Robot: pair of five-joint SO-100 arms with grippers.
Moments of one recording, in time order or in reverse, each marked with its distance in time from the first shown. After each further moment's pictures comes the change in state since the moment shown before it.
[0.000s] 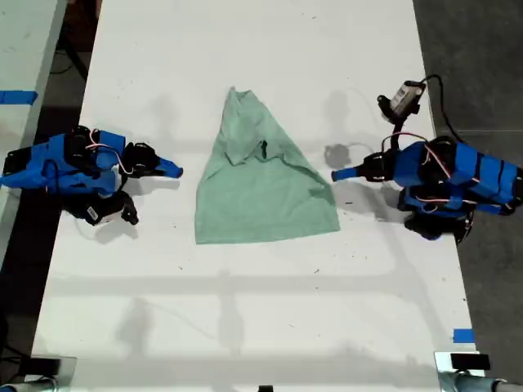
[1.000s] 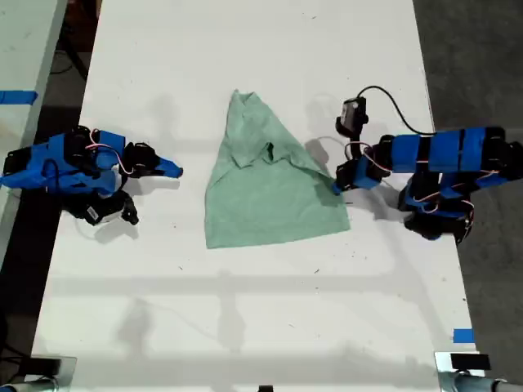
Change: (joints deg) arm 0 -0.1 0.0 0.0 0.0 0.0; arm 1 -1.2 -47.8 -12.2 -12.5 2.6
